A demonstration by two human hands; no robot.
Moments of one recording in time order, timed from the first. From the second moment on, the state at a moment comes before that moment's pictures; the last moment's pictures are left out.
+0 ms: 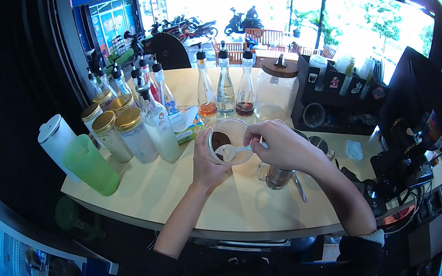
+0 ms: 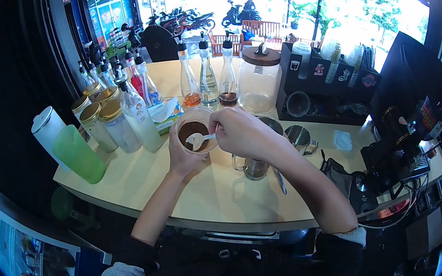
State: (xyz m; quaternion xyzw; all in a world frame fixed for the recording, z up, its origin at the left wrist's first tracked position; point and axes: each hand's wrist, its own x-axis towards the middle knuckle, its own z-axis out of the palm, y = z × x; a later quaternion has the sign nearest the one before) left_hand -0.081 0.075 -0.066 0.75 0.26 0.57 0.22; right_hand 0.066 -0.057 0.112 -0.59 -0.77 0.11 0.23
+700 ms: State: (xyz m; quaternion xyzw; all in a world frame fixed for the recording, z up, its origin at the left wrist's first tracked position) left_hand -0.082 0.068 -0.060 0.75 0.26 0.56 0.23; right_hand 0.088 -0.062 0.115 -0.55 -0.74 0.15 0.35
